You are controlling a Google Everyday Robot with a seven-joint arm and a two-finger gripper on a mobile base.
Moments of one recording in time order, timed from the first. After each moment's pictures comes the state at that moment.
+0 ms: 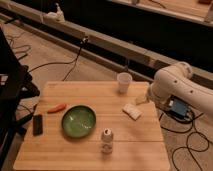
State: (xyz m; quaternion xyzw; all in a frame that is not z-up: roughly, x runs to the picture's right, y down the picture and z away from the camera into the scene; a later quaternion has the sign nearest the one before) arm 0.245 0.075 0.732 -0.17 0.13 0.68 0.70
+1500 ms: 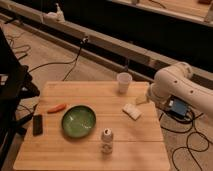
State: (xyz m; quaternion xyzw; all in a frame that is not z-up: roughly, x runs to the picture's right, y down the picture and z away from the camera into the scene) arm 0.245 0.076 0.733 -0.17 0.14 0.68 0.70
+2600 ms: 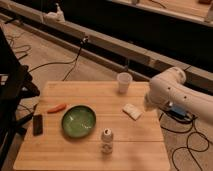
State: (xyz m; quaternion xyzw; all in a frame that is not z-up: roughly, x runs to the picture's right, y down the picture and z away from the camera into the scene) arm 0.233 0.131 0.737 -0.19 0.18 0.62 0.74
